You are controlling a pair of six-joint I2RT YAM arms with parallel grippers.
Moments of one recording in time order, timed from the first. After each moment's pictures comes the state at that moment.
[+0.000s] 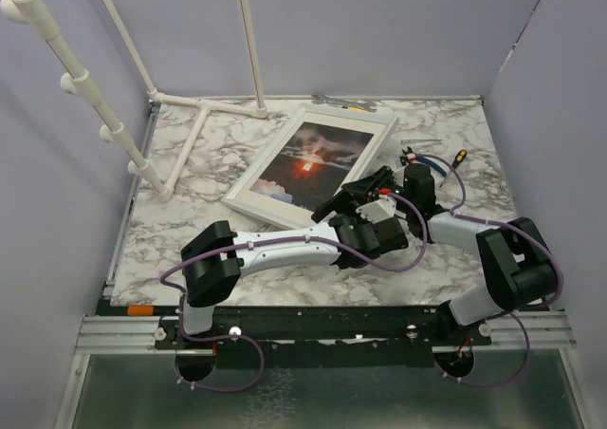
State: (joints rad) left arm -1.27 1.85 1.52 -0.81 -0.91 -0.30; right arm 0.35 1.51 0.59 0.57 -0.47 1.24
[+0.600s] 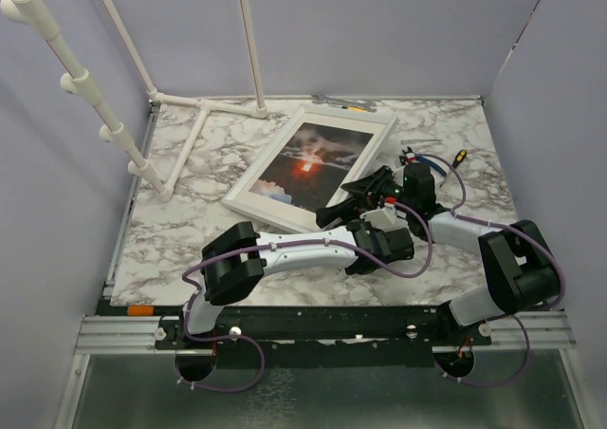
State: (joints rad) left arm -1.30 1.98 1.61 -1.00 -1.04 -0.36; right arm 0.35 1.48 0.60 0.53 -0.47 1.26
